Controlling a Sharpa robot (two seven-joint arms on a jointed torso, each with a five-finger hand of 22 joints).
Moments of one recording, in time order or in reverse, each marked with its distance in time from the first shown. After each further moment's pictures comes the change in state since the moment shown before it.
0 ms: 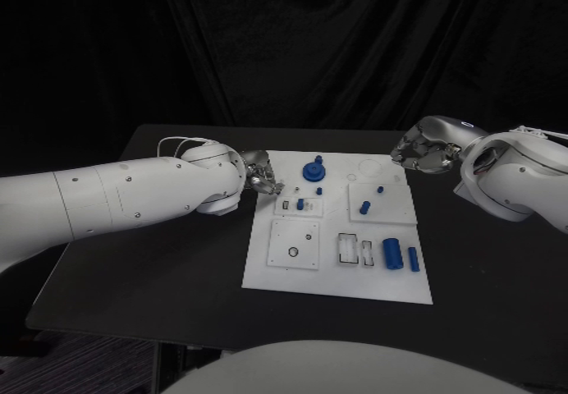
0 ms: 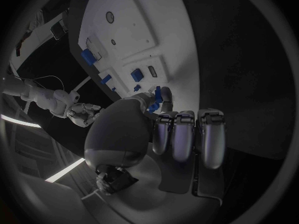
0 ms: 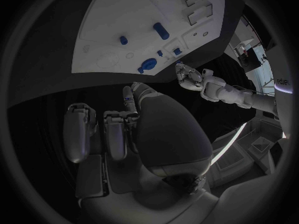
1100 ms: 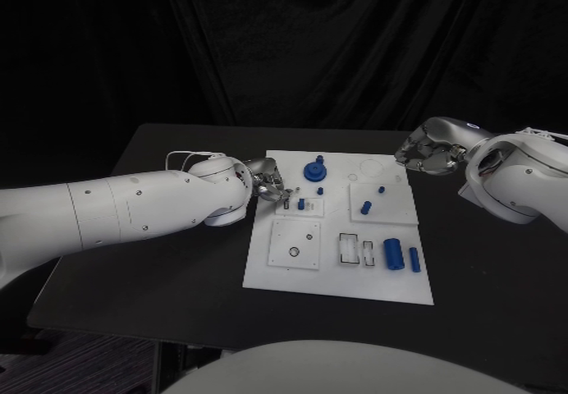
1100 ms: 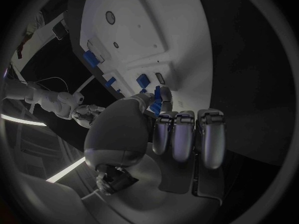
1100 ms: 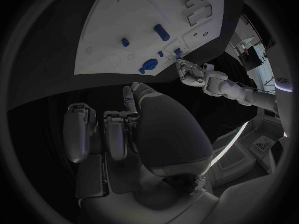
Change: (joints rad) left arm -0.047 0.011 0.000 0.009 -0.028 -0.081 0.044; left_hand -0.029 0.005 0.006 0.000 -0.028 0.011 0.004 -0.007 -0.011 0.000 0.000 0.000 0.000 0.000 0.000 0.000 0.000 0.000 0.000 0.000 0.000 0.000; right arm 0.000 -0.012 0.000 0.008 0.008 0.002 -0.007; right_hand 0.000 0.000 0.000 0.000 0.000 0.000 0.000 0.000 0.000 0.000 0.000 0.000 0.000 0.000 0.000 0.000 0.000 0.000 0.000 0.000 0.000 0.000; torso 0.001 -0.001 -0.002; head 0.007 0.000
